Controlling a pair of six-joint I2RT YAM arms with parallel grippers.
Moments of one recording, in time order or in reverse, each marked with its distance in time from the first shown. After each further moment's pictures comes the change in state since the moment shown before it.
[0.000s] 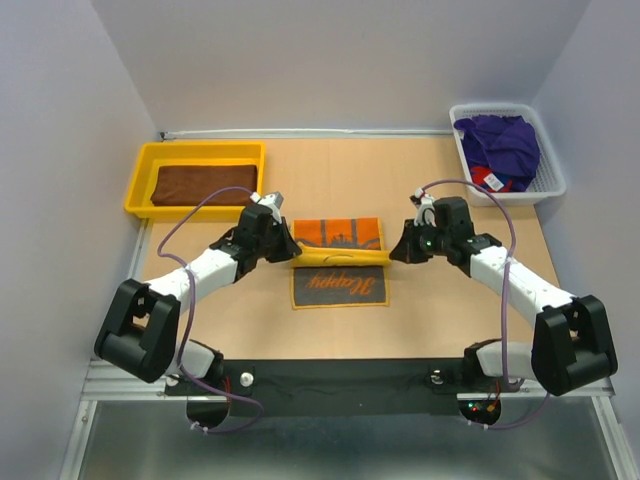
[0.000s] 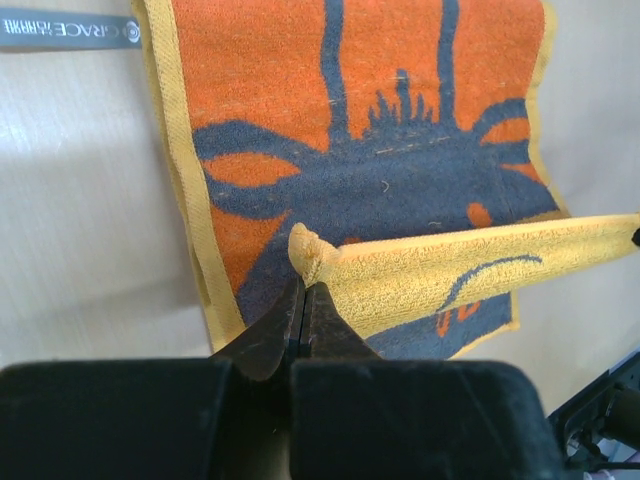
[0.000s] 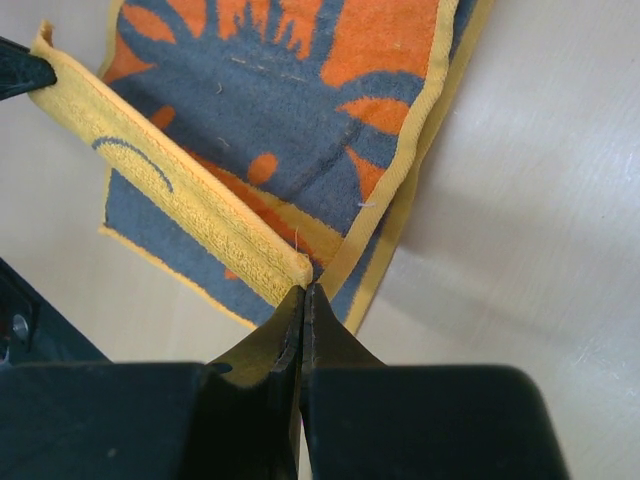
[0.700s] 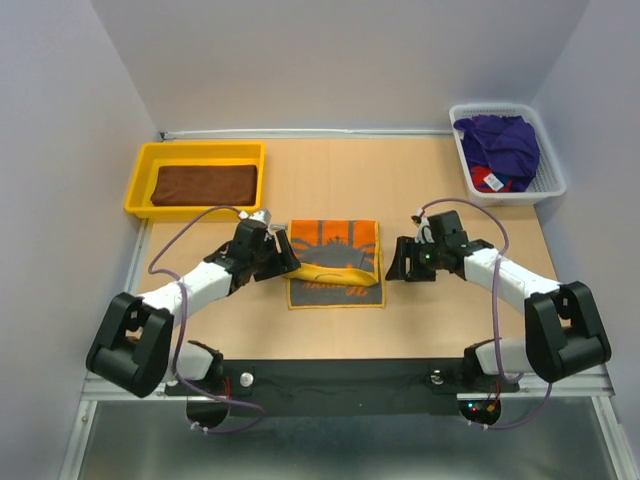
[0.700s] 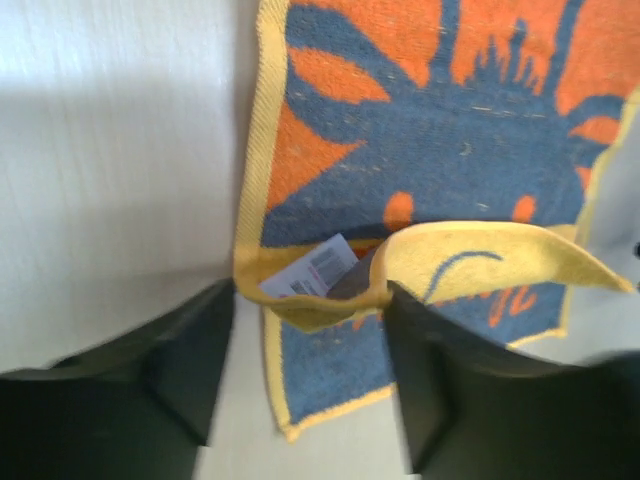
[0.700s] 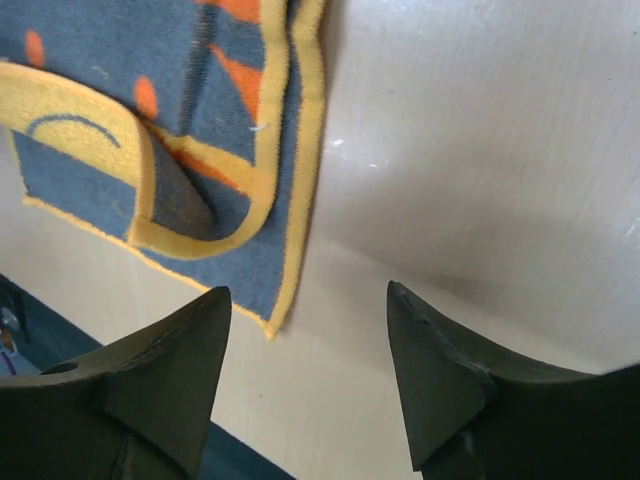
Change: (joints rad) left arm -0.005 -0.053 -0.109 -0.066 -0.078 -0.085; right arm 0.000 0.079 -0.074 -0.061 -0.009 0.108
